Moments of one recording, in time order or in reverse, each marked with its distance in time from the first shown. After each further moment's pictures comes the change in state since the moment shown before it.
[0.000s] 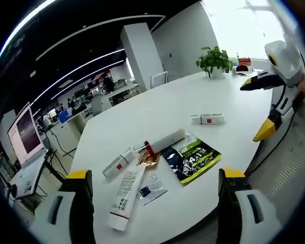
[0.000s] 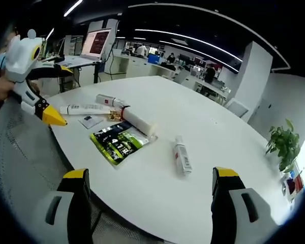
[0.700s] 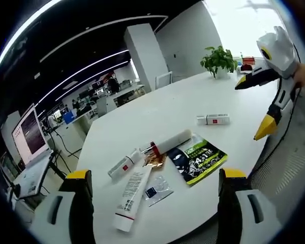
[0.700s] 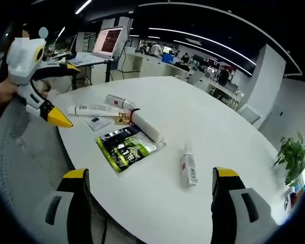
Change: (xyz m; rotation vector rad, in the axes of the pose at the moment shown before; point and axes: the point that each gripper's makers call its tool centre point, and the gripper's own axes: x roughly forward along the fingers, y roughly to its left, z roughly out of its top) left arm 0.001 0.009 0.002 0.007 -0.010 0.043; right arm 0.020 -0.001 0.024 -0.061 -0.005 0.110
